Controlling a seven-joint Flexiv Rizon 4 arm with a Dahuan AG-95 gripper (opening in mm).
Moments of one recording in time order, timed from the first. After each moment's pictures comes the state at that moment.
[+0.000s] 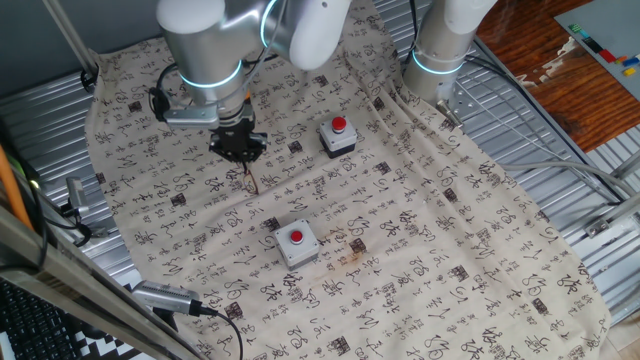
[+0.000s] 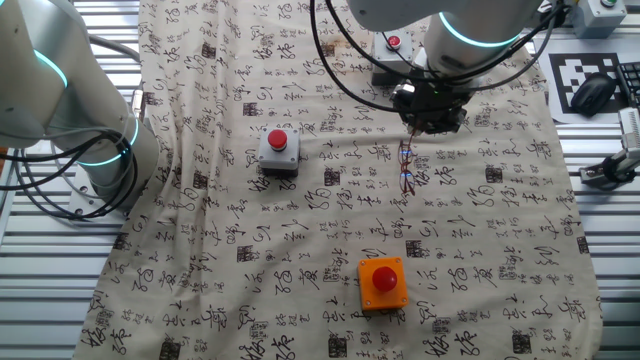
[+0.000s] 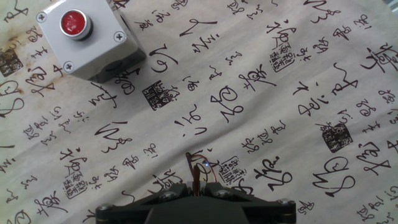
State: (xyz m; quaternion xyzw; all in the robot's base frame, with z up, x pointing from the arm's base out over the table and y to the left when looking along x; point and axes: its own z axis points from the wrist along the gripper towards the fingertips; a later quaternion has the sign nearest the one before) arm 0.527 0.034 0.104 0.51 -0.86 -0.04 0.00
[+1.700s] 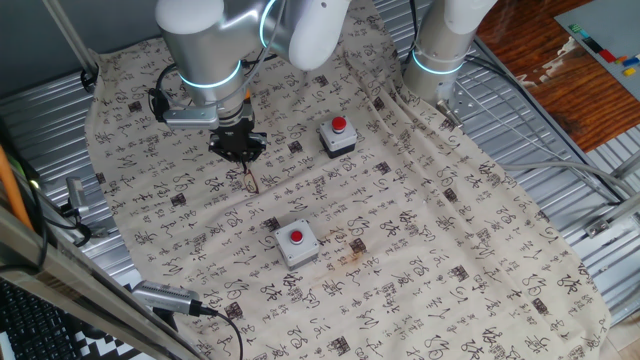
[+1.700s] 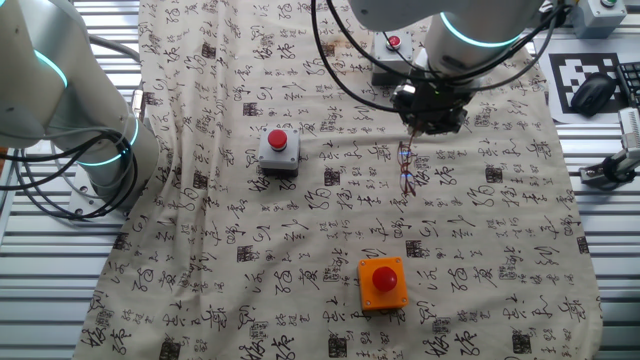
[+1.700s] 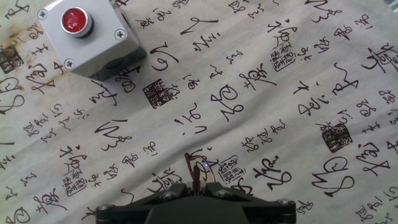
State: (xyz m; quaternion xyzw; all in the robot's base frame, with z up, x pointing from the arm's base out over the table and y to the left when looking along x) arm 0.528 0.033 0.101 0.51 -0.86 -0.03 0.00
